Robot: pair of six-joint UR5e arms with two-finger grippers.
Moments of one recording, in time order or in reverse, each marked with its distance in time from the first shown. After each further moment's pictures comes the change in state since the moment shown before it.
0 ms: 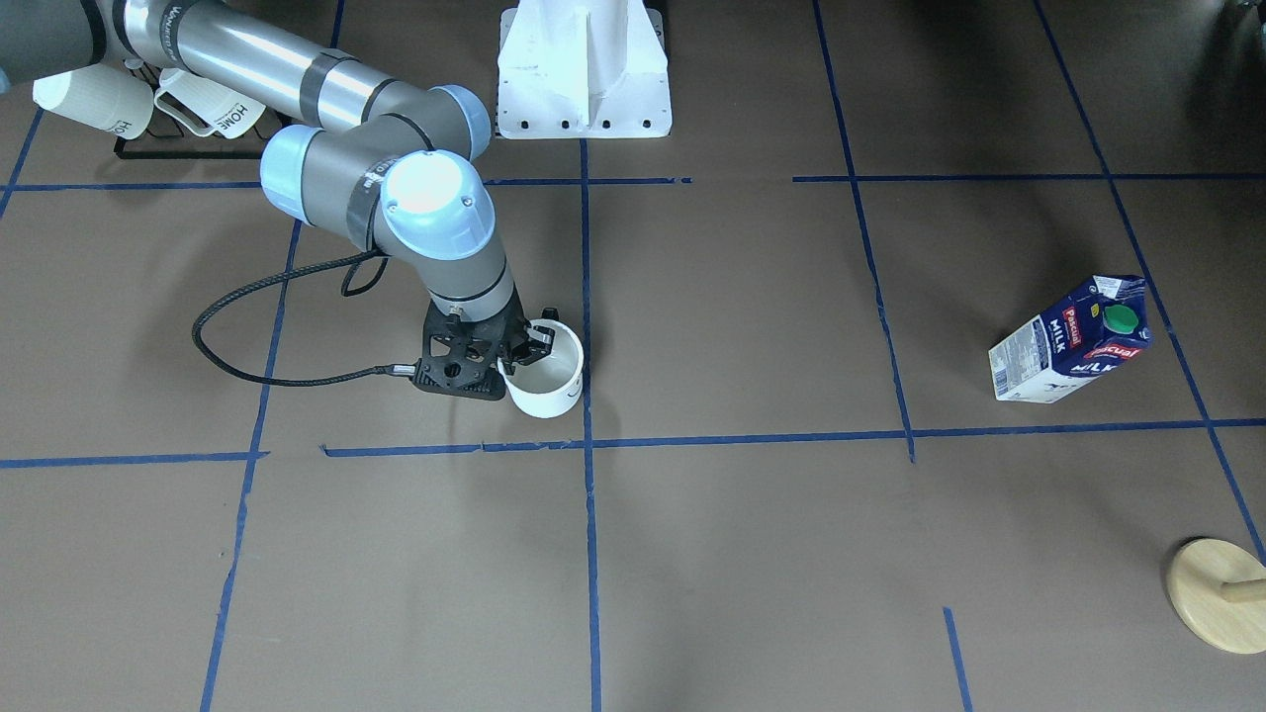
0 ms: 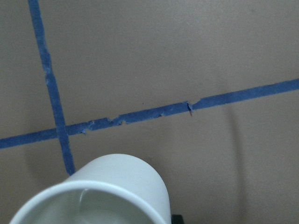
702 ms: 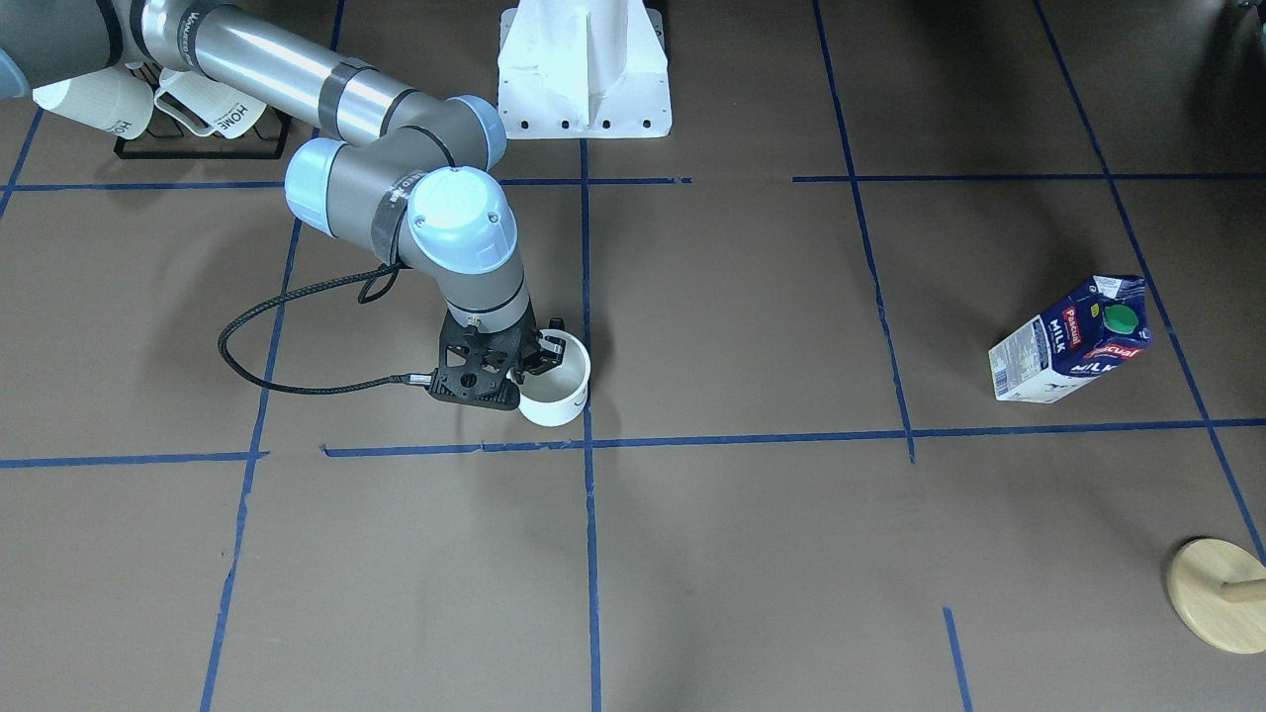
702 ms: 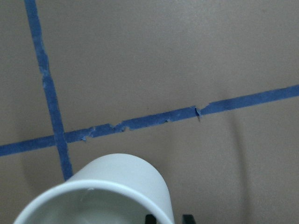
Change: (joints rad) left arm 0.000 0.000 0.000 0.000 -0.003 0.000; right arm -0.009 0.023 -0.045 0.006 -0.022 -0.001
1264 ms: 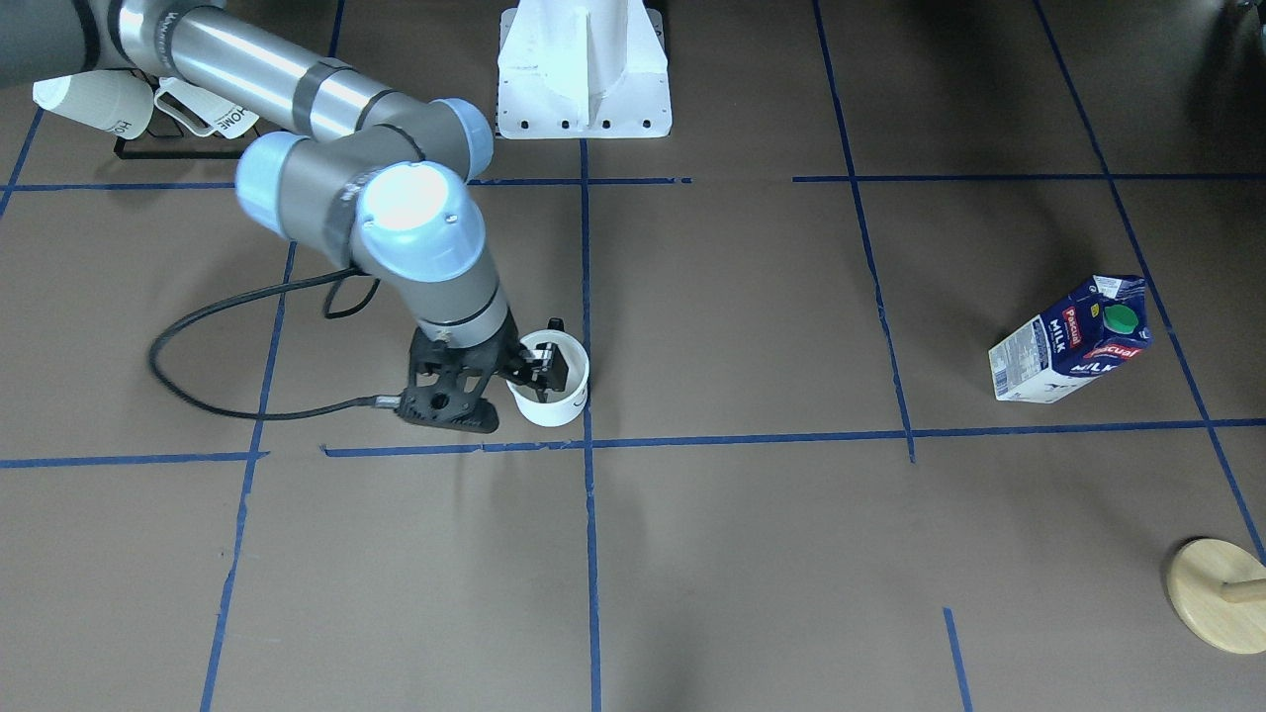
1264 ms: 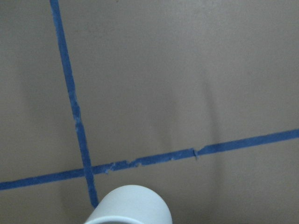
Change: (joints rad) left arm 0.000 0.000 0.002 0.000 0.001 0.000; right arm 0.124 0.024 0.023 -0.037 0.089 -0.097
